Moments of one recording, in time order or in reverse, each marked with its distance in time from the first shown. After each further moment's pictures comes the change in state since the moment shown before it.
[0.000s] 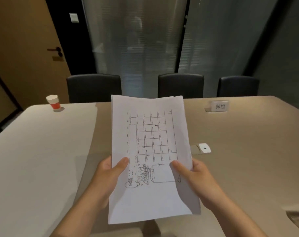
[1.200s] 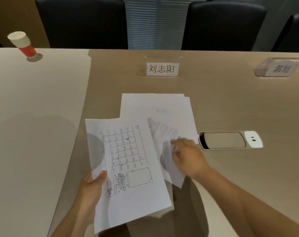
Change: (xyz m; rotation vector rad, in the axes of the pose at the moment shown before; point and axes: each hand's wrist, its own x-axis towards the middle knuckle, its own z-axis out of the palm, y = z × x) left_hand 0.199 -0.169 -0.071 0.061 0.339 -0.466; right_hand 0.292 0.190 0.059 -1.036 -0.222 -0.088
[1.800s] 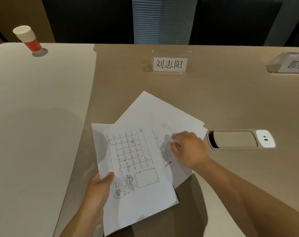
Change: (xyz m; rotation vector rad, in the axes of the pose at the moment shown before) left_hand 0.007 -0.008 -0.002 -0.025 -0.016 -0.087; right_hand 0.028 -0.021 0.004 -0.111 -0.020 0.061
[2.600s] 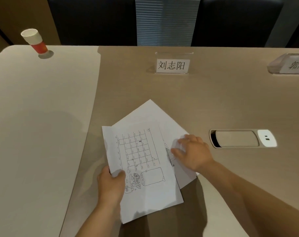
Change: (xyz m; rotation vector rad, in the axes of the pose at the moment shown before) left_hand 0.011 -0.012 0.016 0.020 0.169 0.090; right_hand -0.012 0.004 0.007 -0.044 -0.089 0.065
